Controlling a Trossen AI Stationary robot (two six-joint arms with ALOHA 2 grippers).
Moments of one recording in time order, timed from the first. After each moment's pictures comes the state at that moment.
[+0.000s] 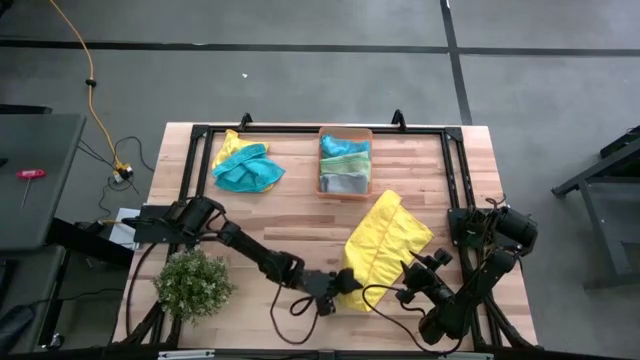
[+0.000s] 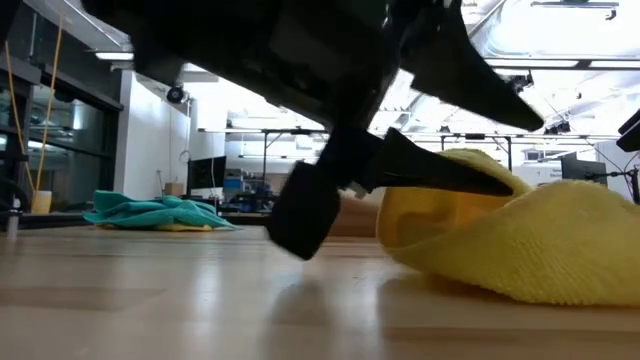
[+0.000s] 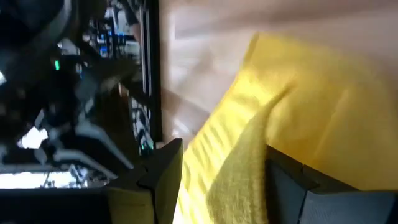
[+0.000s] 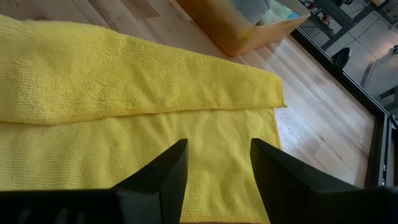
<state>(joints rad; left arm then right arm) -0.33 2.19 1.25 0.50 -0.33 1.36 1.01 1.93 1.19 -1.48 0.82 1.88</state>
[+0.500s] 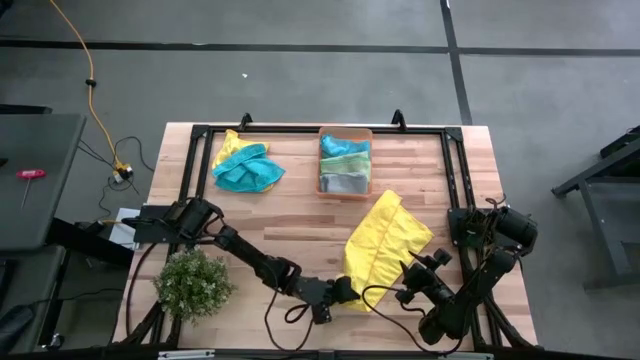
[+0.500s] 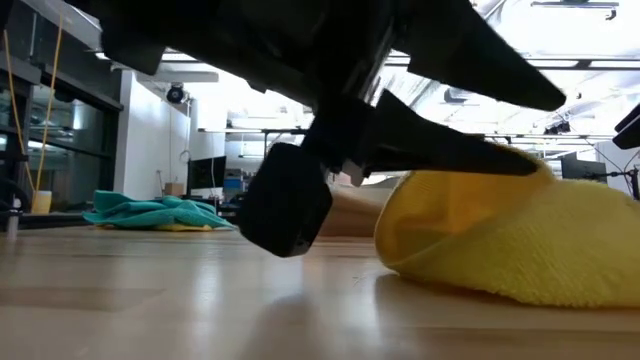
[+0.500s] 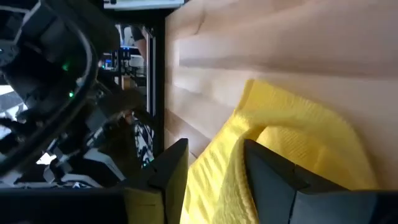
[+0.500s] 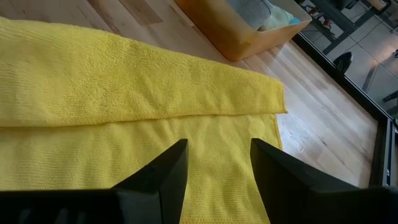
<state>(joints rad) -0.36 2.19 1.25 0.52 -0.32 1.34 1.01 1.93 1.19 -1.47 0.84 1.88</state>
